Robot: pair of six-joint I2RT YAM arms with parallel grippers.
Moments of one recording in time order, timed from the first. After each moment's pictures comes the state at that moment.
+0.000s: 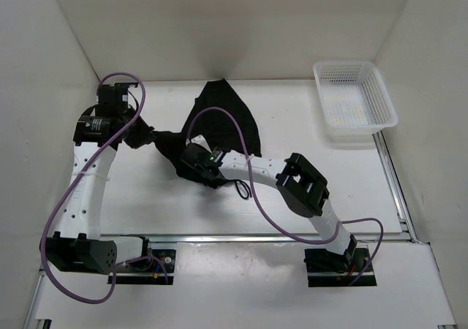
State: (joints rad) left arm -0.08 1.25 1.48 -1.10 0.02 -0.74; right arm 1.10 2.18 1.73 -0.67 0.35 0.44
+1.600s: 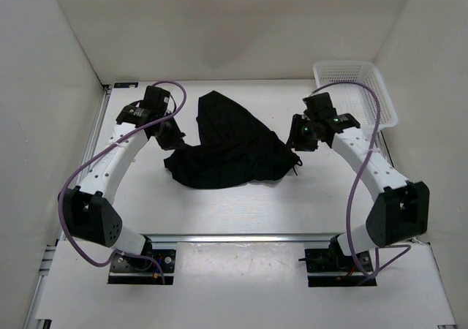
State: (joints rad) left arm -0.27 1.47 1.41 -0.99 0.07 -0.72; right arm 0.35 1.50 1.27 -0.78 -0.11 0.39
